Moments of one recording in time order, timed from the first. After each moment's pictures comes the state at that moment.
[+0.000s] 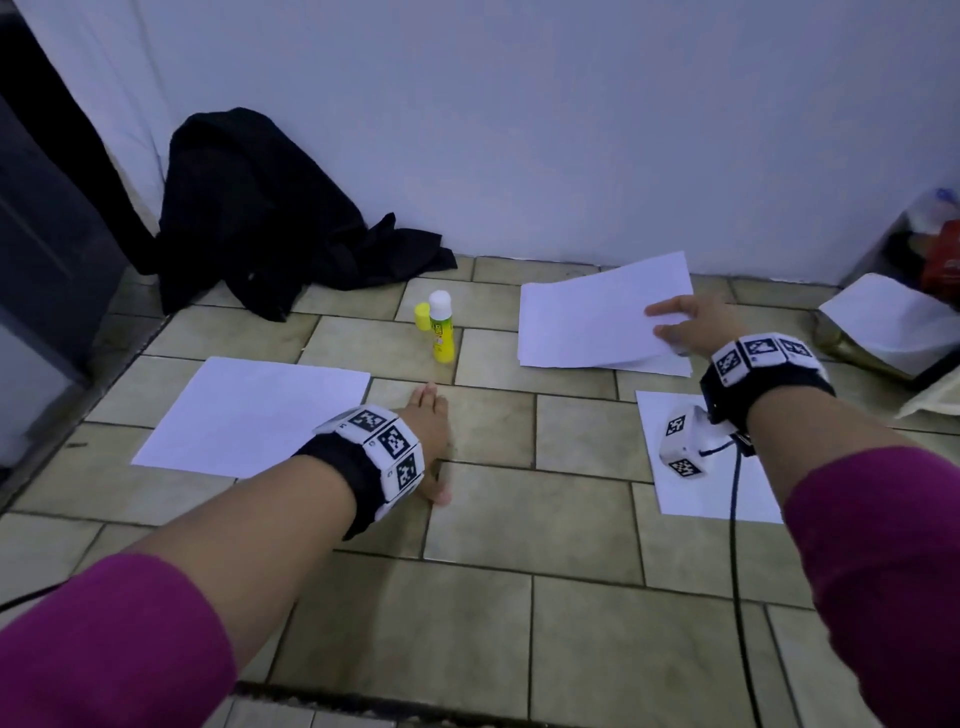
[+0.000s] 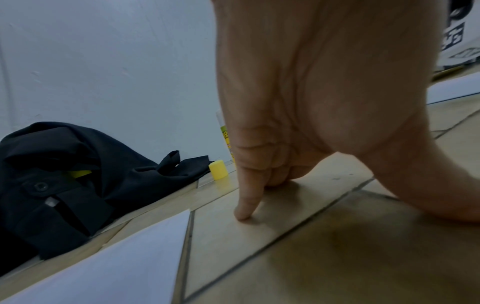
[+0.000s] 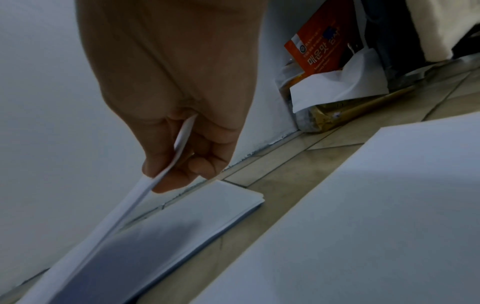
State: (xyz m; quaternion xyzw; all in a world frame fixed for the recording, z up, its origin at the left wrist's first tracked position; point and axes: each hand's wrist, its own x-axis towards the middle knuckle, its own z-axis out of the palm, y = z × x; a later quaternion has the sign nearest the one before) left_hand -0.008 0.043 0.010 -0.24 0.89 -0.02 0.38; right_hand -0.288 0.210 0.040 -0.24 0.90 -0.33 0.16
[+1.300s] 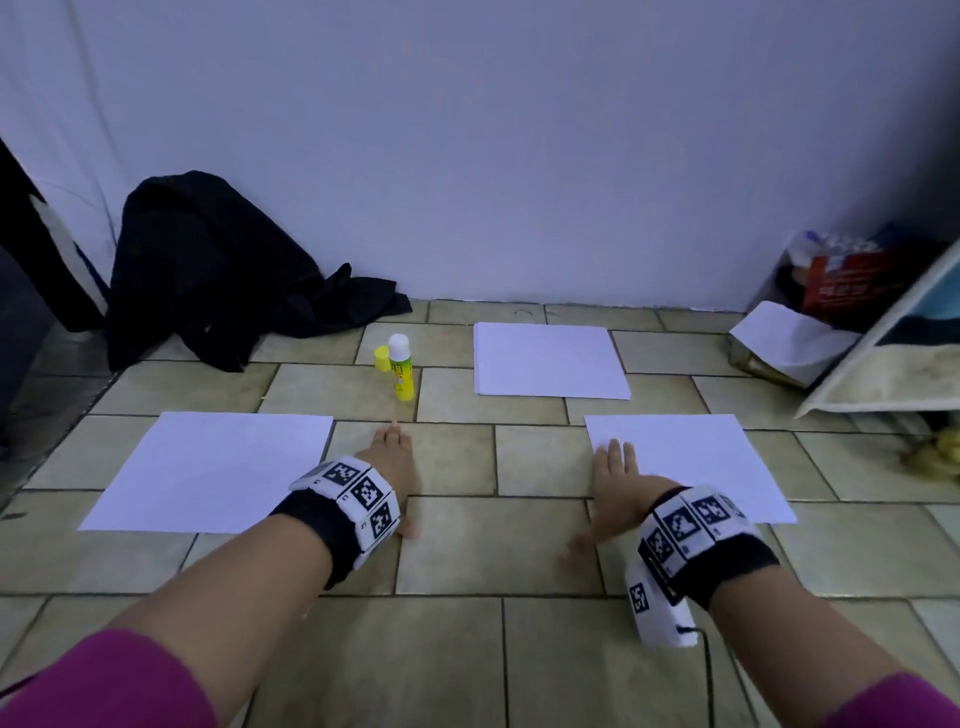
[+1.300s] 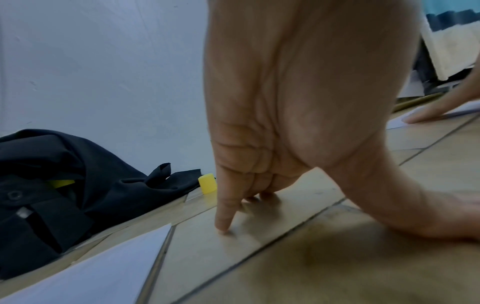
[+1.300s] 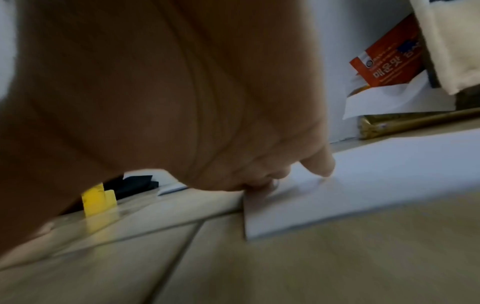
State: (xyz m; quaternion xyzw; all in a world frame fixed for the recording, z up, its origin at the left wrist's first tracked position) left_hand -0.004 0.041 0.005 -0.25 0.91 0.00 0.33; right_hand -0.152 0.262 0.005 -0.30 0.89 0.16 0.31
